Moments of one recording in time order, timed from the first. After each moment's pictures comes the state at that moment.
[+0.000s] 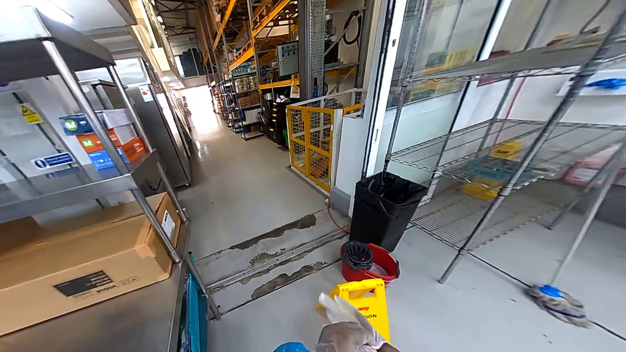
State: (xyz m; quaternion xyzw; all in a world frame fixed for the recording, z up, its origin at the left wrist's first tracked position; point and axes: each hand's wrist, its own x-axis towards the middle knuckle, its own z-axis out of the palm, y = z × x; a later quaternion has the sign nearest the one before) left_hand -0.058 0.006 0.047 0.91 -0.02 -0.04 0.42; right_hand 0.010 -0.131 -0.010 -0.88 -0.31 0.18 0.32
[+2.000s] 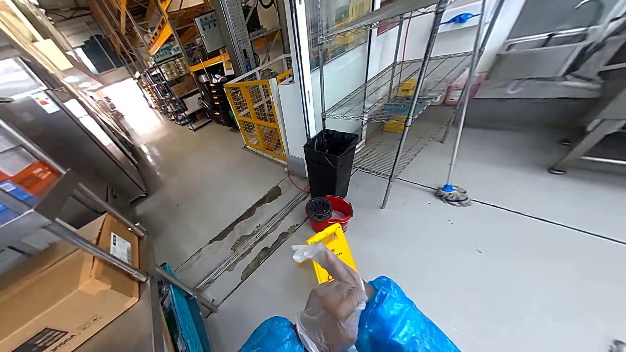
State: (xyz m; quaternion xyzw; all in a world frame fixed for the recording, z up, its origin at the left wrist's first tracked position) left_hand -0.066 -0.031 0.042 0.85 -0.25 0.31 0.34; right_hand 0.004 -0.111 0.025 -0.64 -0.33 -0.02 0.69
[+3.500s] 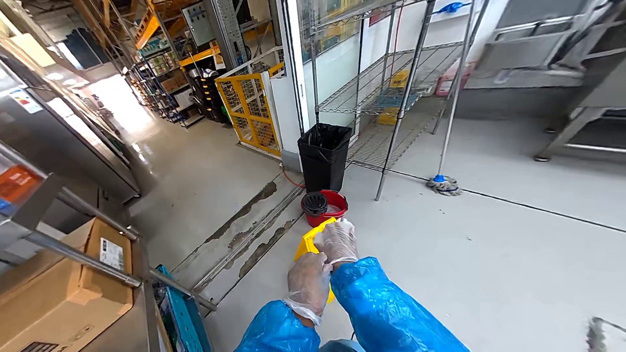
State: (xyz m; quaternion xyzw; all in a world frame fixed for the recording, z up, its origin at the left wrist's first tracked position) left_hand -0.027 -0.019 0.070 0.96 0.07 -0.05 0.26; right_hand 0.088 -0.088 0.032 -0.96 -0.10 0.13 0.22
